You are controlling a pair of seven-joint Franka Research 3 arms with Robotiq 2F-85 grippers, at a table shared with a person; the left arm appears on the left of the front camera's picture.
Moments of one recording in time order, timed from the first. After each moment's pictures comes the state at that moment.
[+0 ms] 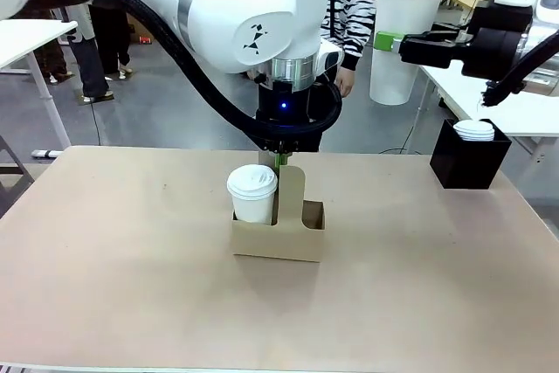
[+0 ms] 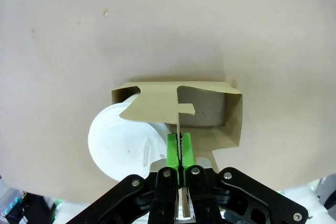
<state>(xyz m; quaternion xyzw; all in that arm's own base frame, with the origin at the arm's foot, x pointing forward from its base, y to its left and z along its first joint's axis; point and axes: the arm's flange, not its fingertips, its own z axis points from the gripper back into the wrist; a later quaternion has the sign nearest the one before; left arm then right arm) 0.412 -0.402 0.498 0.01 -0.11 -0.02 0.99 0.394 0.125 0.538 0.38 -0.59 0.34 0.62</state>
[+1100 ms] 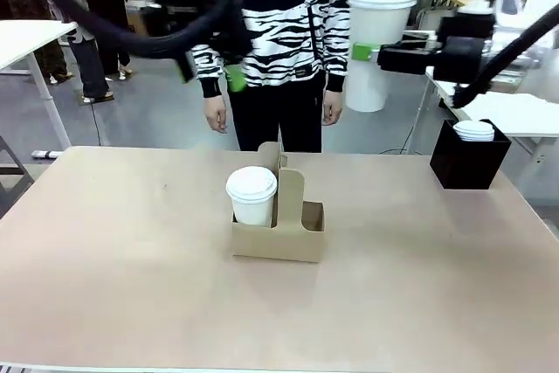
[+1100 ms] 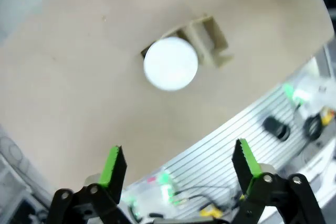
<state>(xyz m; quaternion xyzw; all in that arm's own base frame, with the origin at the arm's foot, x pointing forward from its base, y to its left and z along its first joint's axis) 0.362 -0.254 0.654 -0.08 -0.09 -0.30 0.95 0.442 0.155 0.516 0.46 -0.53 0.40 0.59</state>
